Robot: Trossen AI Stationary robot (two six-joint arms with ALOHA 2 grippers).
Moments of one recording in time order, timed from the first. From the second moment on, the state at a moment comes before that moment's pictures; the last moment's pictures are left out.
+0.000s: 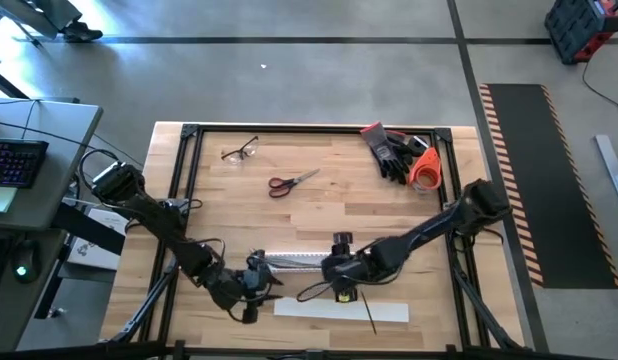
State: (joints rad) left arm -0.73 1.57 0.79 0.13 -0.53 -0.51; right arm 0.46 1.88 1.34 -0.59 0.29 0.25
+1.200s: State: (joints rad) left arm -0.81 1.57 0.83 0.12 -0.73 -0.50; right arm 0.81 2.02 1.20 -0.11 0.62 0.57
